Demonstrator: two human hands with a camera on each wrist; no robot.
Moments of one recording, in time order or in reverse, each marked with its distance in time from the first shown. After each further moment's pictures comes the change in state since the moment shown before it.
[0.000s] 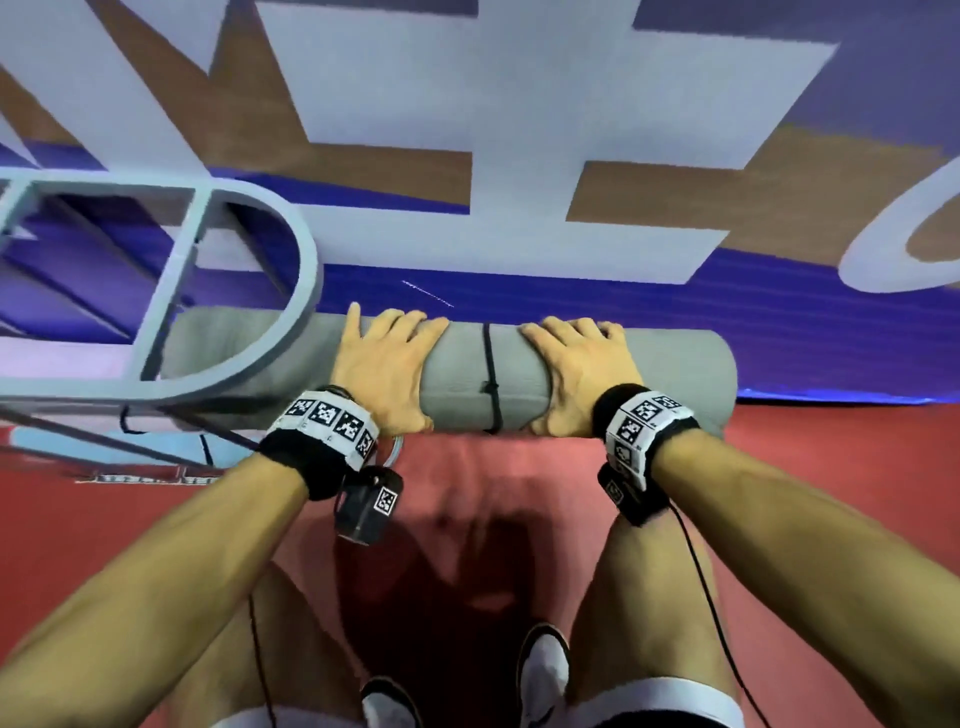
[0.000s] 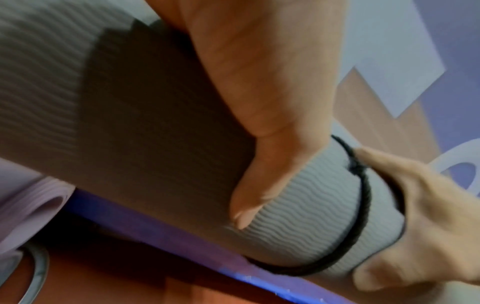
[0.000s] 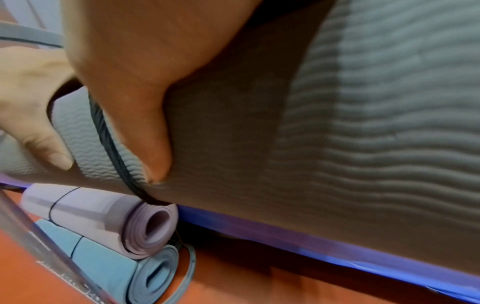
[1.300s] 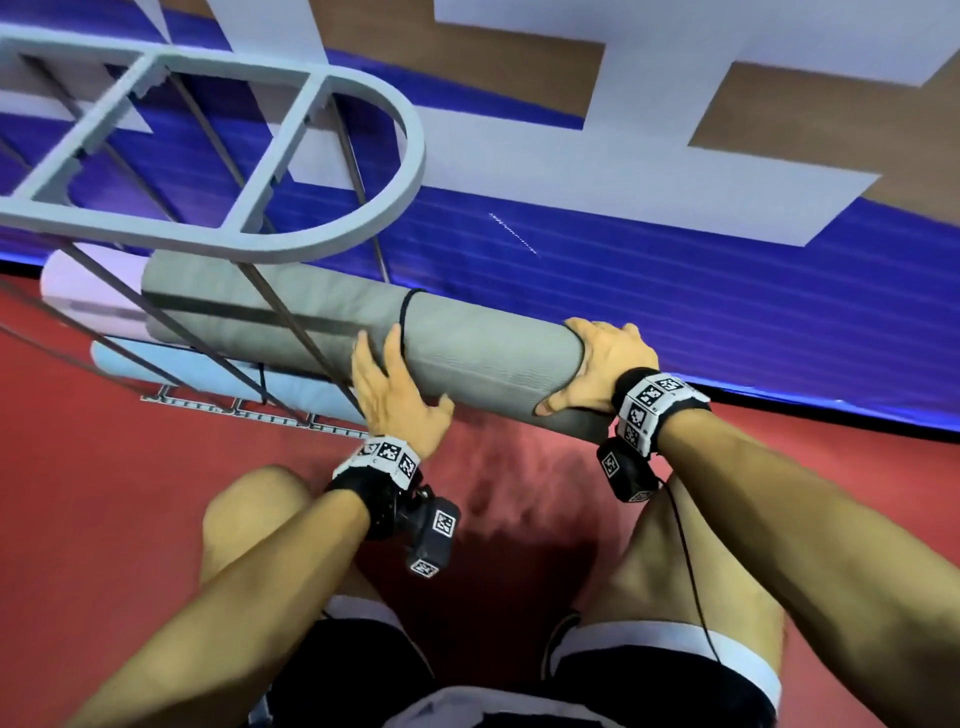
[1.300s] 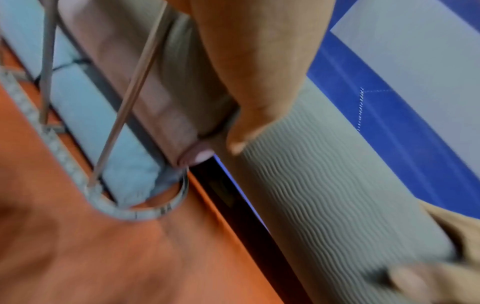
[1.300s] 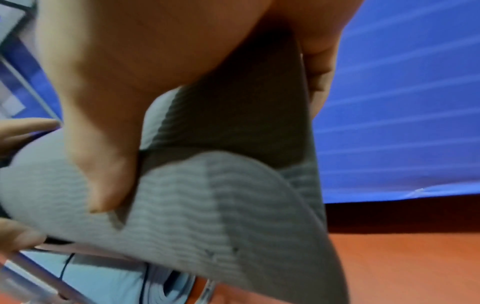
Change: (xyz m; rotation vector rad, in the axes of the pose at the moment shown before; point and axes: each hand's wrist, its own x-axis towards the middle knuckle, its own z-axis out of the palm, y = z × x) left_hand -0.079 0.011 0.146 -0.718 0.564 -0.687; right_hand 0.025 -0.047 0.070 0.304 -0.170 0.207
